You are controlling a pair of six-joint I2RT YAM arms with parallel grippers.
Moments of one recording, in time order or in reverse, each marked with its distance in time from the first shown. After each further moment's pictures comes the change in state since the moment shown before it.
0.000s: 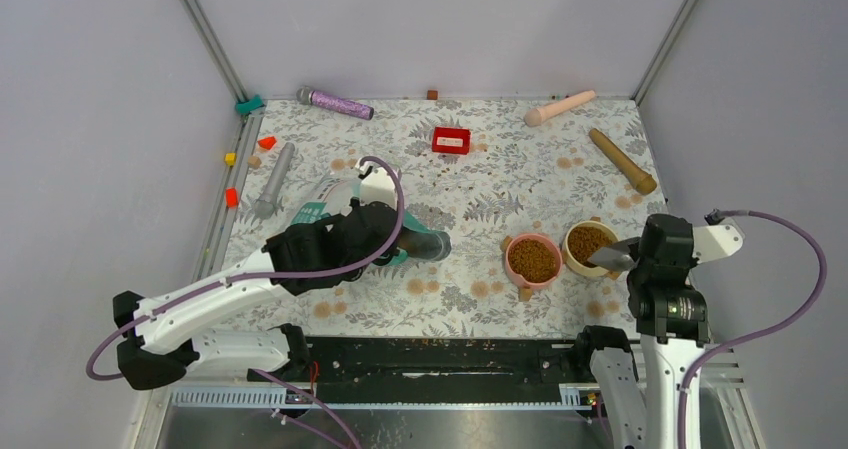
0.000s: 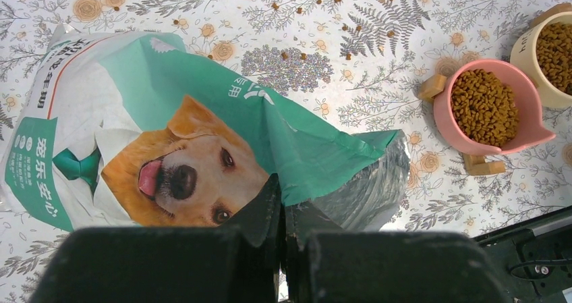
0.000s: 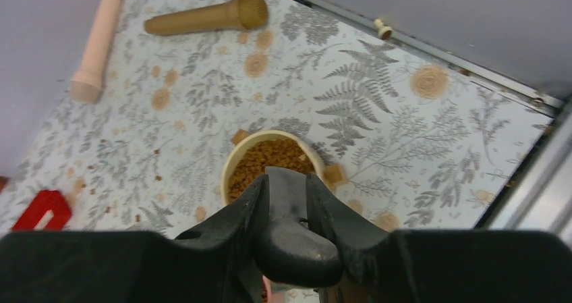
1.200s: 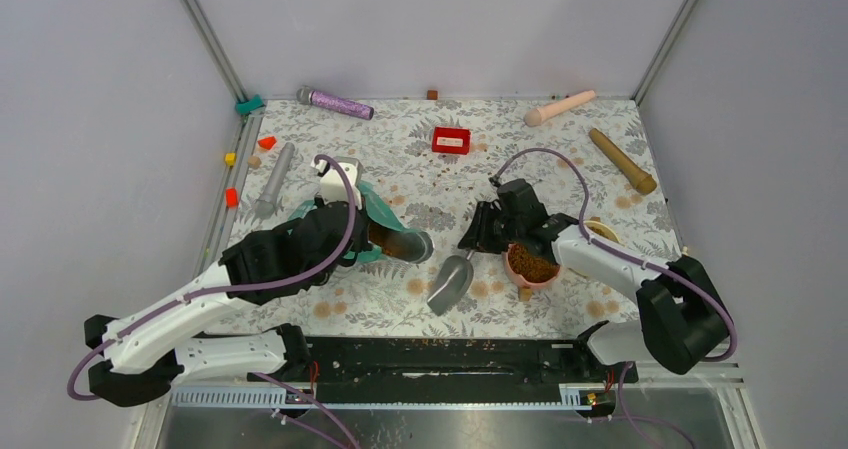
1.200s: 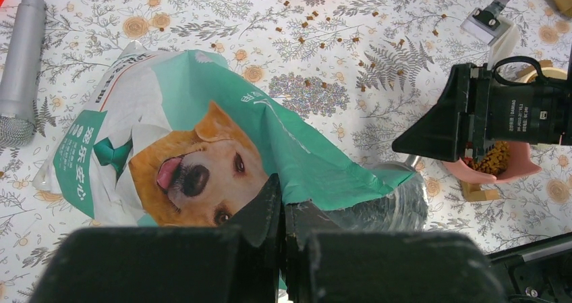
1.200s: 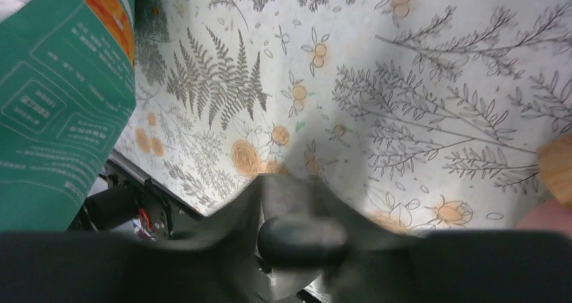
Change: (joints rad) left arm 0.031 -0.152 0.000 -0.045 -0.063 0.006; right arm 0.692 0.818 -0.129 0.734 -0.883 0.022
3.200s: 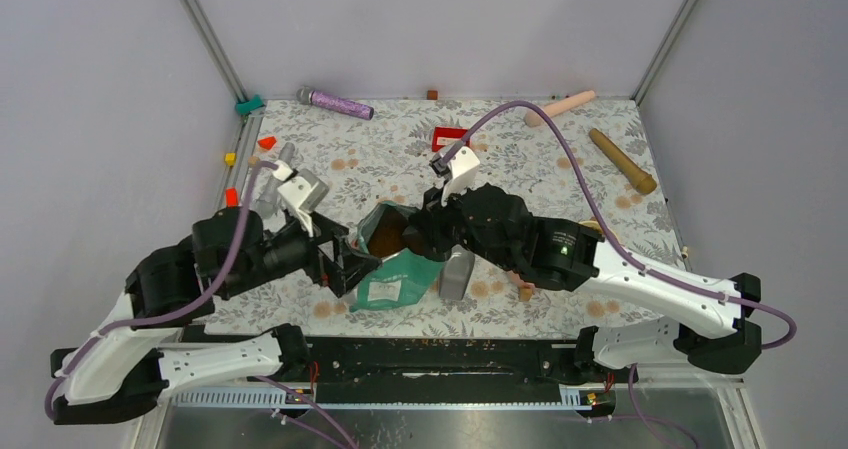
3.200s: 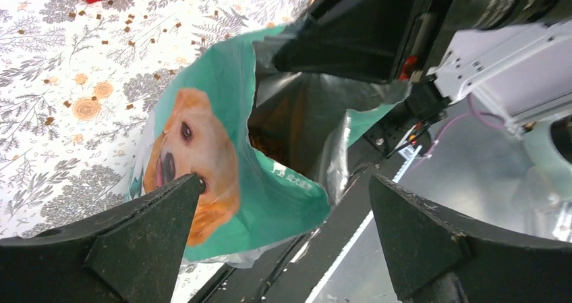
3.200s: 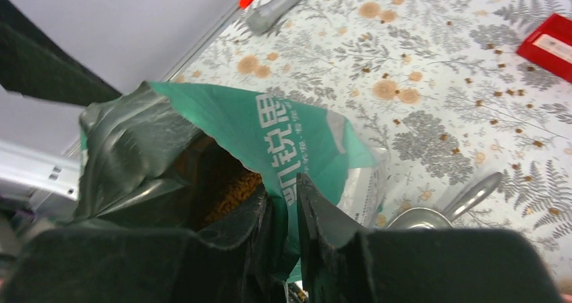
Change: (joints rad) left arm 0.006 -0.175 0.220 -0.129 0.579 0.179; right arm 0.640 -0.136 0.613 -0.272 0.643 -0.347
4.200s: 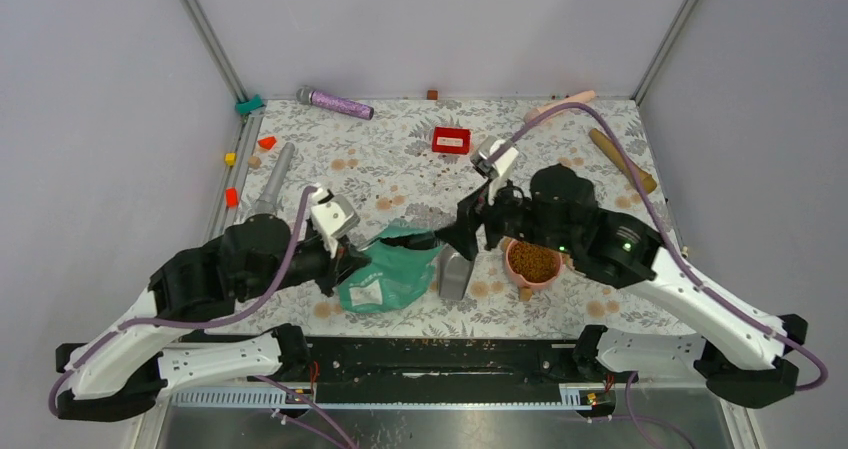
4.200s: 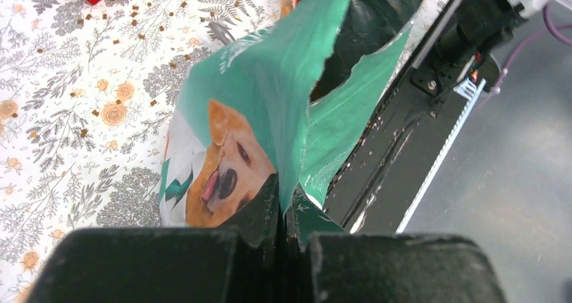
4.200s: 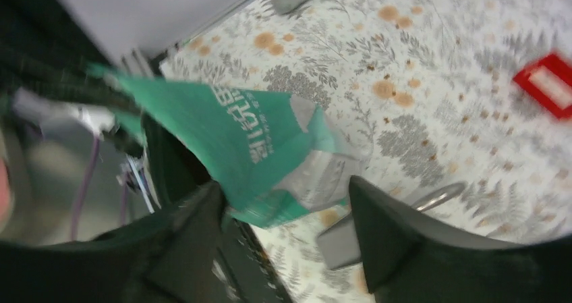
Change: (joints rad) left arm -0.022 0.008 -0.139 0.034 0.028 0.216; right arm -0.198 -0.141 -0.025 -0.101 -0.299 -0.130
